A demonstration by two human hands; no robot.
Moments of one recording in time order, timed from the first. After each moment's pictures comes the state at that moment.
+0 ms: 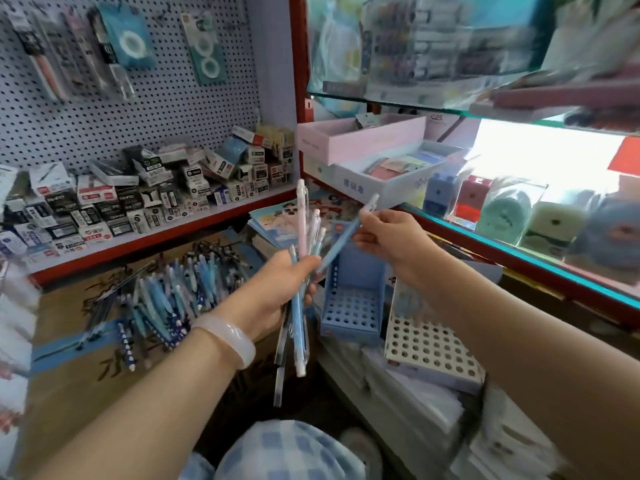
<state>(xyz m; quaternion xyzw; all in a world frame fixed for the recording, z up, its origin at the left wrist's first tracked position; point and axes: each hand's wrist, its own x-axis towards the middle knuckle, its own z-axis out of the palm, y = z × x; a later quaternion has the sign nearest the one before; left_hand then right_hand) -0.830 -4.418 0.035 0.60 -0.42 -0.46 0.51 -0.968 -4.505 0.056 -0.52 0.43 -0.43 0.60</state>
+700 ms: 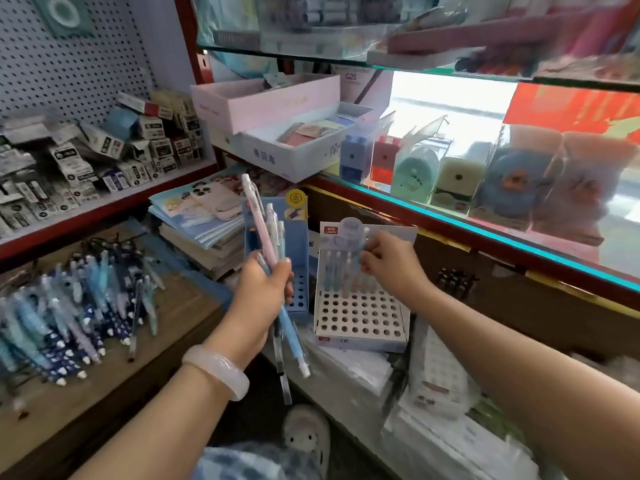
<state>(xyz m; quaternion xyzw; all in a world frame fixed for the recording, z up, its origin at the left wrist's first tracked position) -0.910 -4.454 -0.028 0.59 -0.43 -0.40 0.55 -1.090 -4.523 -0.040 -0.69 0.59 -0.33 0.27</state>
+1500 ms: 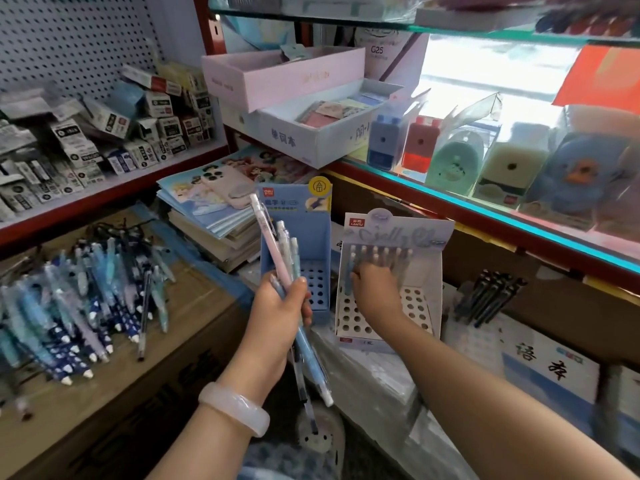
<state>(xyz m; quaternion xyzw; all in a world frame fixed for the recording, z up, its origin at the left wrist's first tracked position) -0.899 -4.452 -0.061 0.58 -0.36 -0.46 0.57 -1.026 -4.548 -0.115 -0.71 0.66 -0.17 0.16</state>
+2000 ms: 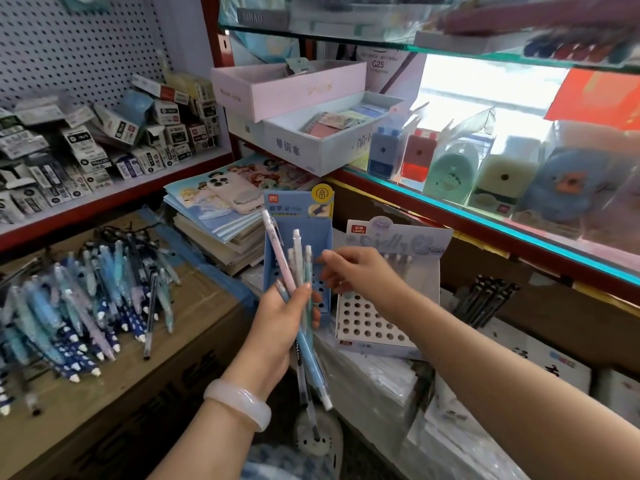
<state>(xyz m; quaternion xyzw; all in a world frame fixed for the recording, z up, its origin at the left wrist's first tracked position) -0.895 -4.448 -0.063 0.54 -0.34 -0.52 0.57 -1.019 -4.519 -0.042 -0.65 0.48 -0.30 0.51</state>
